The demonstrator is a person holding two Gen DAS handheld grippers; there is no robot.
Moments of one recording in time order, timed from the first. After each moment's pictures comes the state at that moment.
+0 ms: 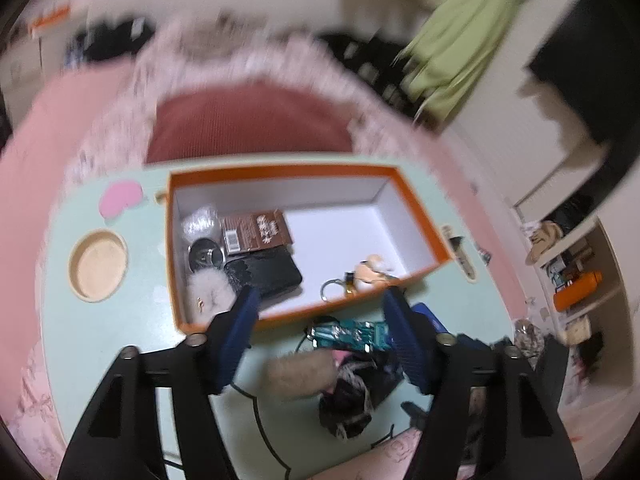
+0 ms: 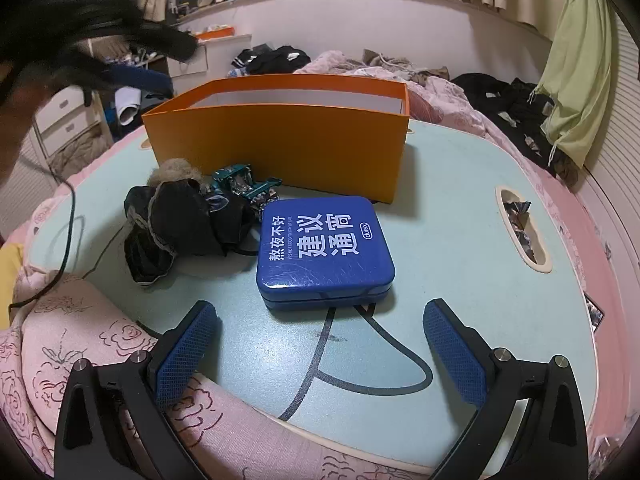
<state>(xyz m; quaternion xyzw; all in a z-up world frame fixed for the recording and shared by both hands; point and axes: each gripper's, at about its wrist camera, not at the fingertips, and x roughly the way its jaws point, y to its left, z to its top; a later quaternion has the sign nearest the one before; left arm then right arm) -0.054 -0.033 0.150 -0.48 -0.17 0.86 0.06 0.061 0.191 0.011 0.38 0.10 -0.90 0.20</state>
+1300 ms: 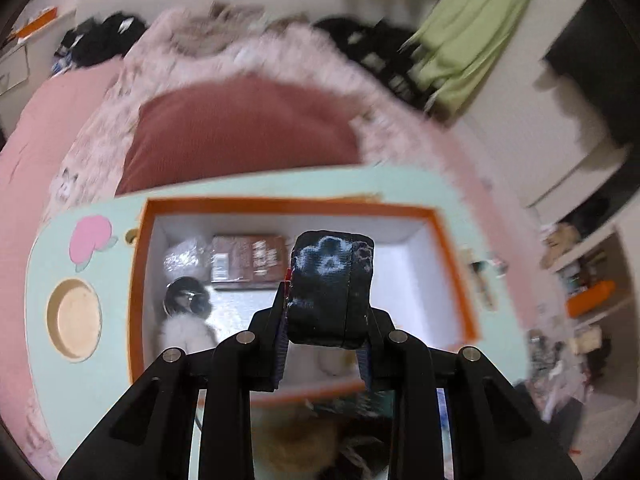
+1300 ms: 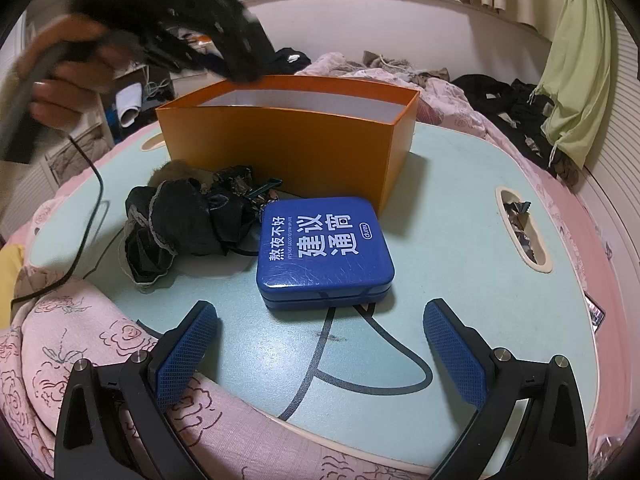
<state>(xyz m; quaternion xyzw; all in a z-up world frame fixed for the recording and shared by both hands) -0.093 -0.027 0.110 -0.46 -0.15 0.87 0.08 0.058 0.188 0.014 0.38 0.10 -0.90 0.20</state>
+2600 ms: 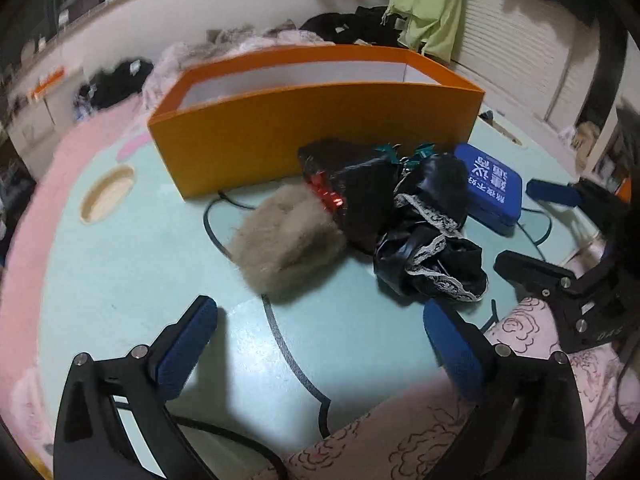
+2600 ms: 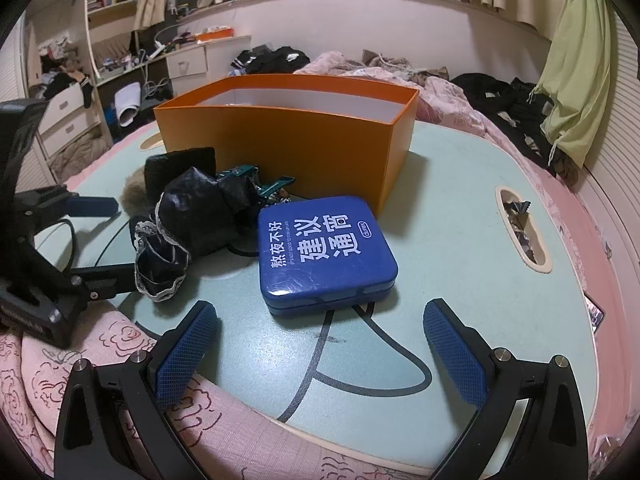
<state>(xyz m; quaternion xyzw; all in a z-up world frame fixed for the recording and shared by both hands) 0.045 0.025 0.032 -0.45 -0.01 0.89 0.02 0.056 0.188 0.012 0.38 0.10 -0.90 0.19</state>
